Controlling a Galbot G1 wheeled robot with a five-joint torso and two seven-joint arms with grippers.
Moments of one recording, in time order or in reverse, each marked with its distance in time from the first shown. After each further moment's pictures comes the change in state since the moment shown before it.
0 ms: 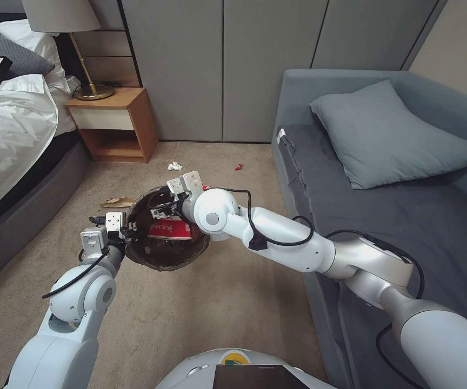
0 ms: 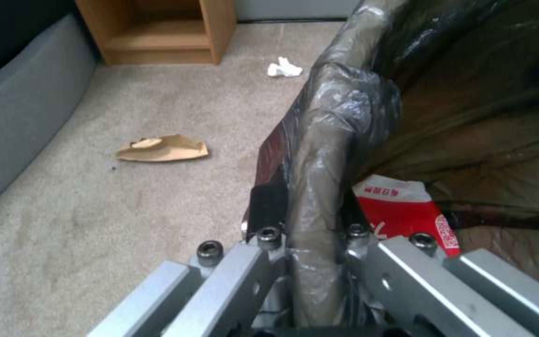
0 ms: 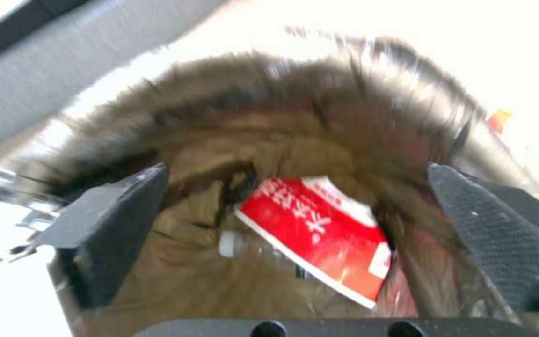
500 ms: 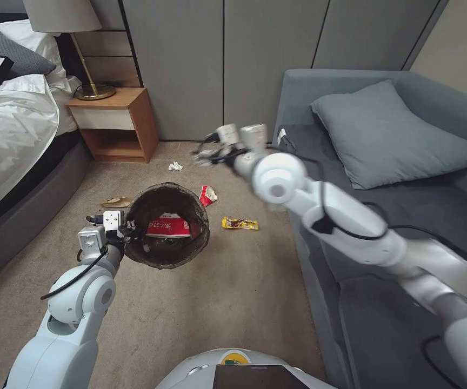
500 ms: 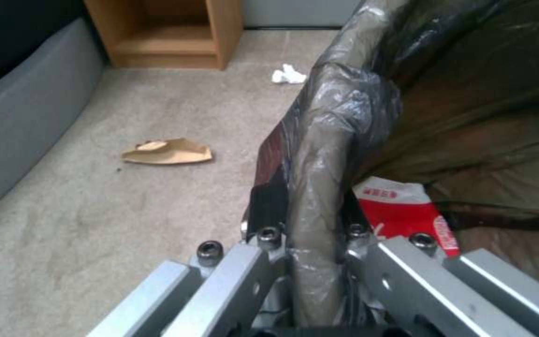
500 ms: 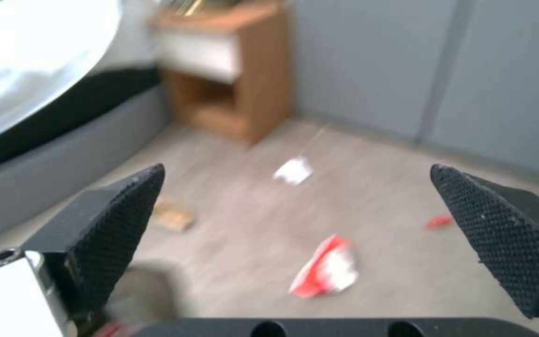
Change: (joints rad) left arm 0.006 -0.005 0.006 -0.035 -0.031 0.000 -0.049; right arm -0.033 -0.347 0.315 0.222 -0.239 0.065 -0.151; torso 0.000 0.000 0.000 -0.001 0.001
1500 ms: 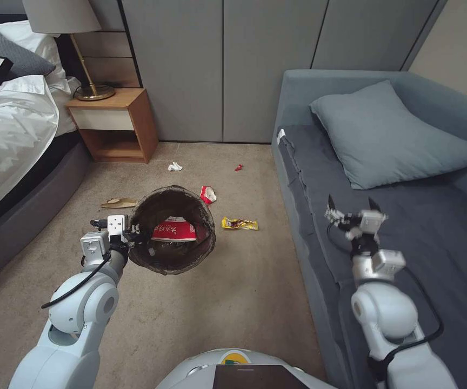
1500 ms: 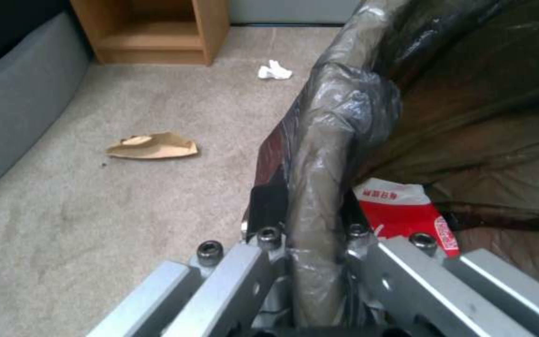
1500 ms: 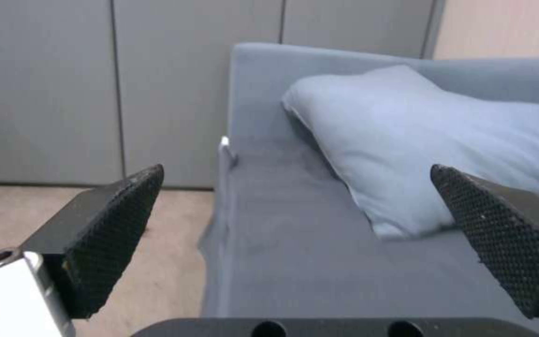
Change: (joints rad) left arm 0.039 -0.028 0.011 -0.029 0.025 0.000 0.020; right arm -1.317 0.369 1.036 0.147 -1.094 0.568 -0.489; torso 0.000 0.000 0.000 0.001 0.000
